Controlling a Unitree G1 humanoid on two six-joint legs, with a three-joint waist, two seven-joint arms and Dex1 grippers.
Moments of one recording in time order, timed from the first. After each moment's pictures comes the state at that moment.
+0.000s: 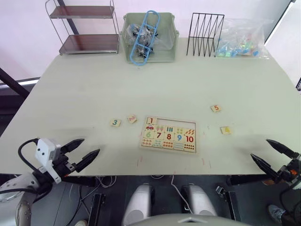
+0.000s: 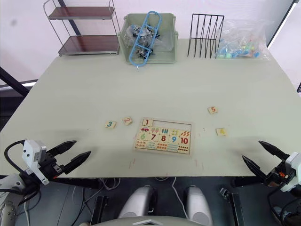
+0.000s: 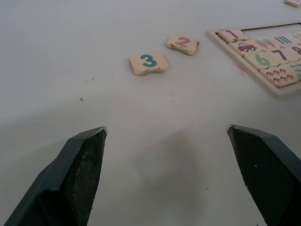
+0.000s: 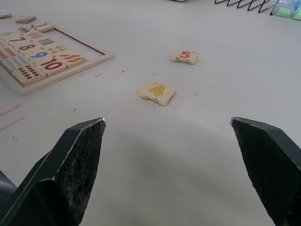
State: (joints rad) left arm 0.37 0.62 0.55 -0.19 -0.52 0.27 -1.00; right arm 0.37 -0.58 -0.49 0.05 0.58 -0.20 1.10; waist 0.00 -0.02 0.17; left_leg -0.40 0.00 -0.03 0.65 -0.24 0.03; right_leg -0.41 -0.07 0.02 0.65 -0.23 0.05
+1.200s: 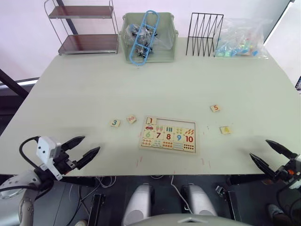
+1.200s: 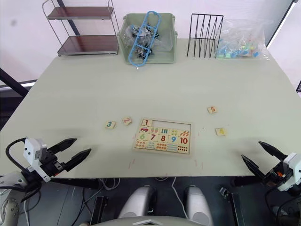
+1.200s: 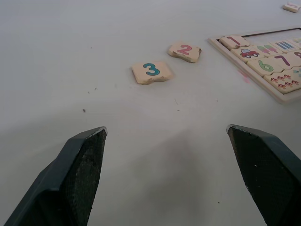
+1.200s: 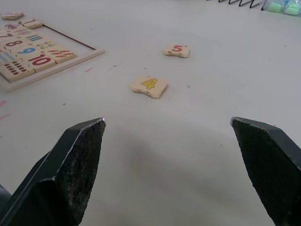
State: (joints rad) left arm 0.31 0.63 0.51 -0.10 -0.51 0.21 -1.02; right arm 0.35 -0.55 -0.49 0.09 0.56 -0.23 1.10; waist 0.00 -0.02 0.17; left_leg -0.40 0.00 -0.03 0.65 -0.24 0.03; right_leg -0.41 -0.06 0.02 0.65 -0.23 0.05
